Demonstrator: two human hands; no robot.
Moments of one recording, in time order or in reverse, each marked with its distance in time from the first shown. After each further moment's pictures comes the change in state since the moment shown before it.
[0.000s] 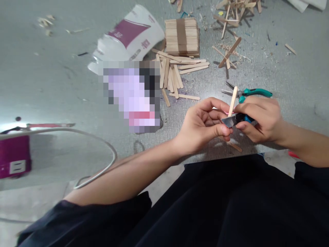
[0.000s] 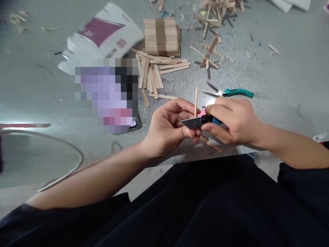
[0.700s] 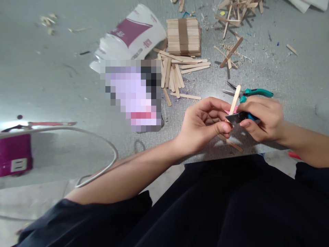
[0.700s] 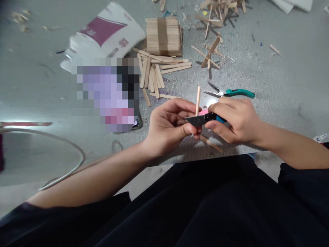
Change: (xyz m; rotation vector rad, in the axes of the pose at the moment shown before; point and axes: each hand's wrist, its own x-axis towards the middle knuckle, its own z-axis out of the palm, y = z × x) left_hand -0.001 -0.004 -0.001 0.061 0.044 0.101; right_hand 0.000 0.001 -0.002 0.100 -0.016 0.040
